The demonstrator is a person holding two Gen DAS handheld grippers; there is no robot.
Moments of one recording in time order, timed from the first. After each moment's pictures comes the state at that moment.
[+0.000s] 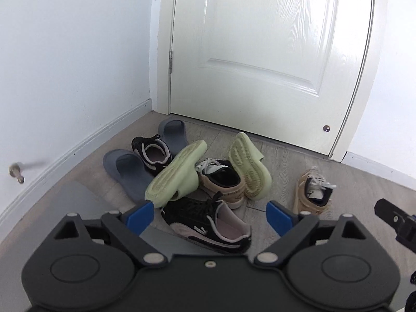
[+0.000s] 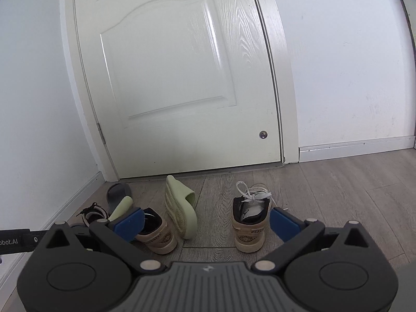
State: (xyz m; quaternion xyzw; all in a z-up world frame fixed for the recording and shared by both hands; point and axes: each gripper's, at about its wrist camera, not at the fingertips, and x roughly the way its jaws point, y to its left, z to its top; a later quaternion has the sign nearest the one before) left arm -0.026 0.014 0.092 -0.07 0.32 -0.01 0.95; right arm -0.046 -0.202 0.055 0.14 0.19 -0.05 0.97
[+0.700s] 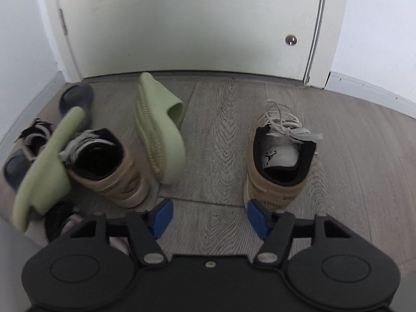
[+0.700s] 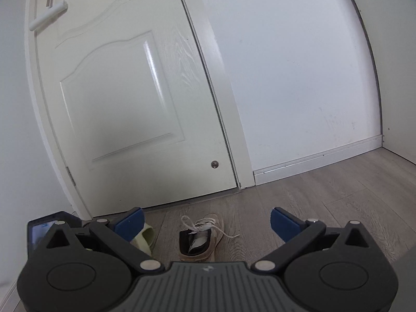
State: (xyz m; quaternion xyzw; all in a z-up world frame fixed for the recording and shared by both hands) left arm 0.228 -0.183 -0.085 0.06 0.45 -0.07 0.89; right arm -0.054 -0.328 0.024 0.18 0.13 -0.14 0.97
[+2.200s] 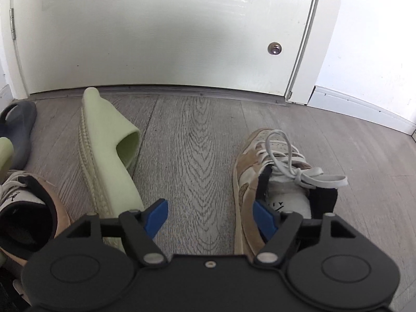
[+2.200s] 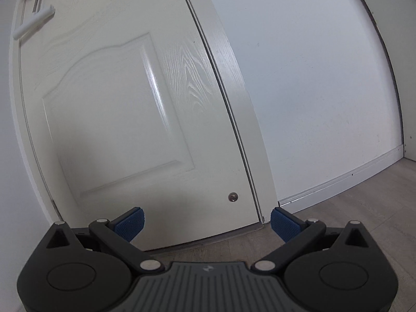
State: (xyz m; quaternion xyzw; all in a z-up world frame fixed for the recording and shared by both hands) left arm 0.276 -0.169 -0.128 0.02 0.40 -0.16 0.90; right arm 0.084 -0.332 0.020 0.17 0.11 -0.12 0.97
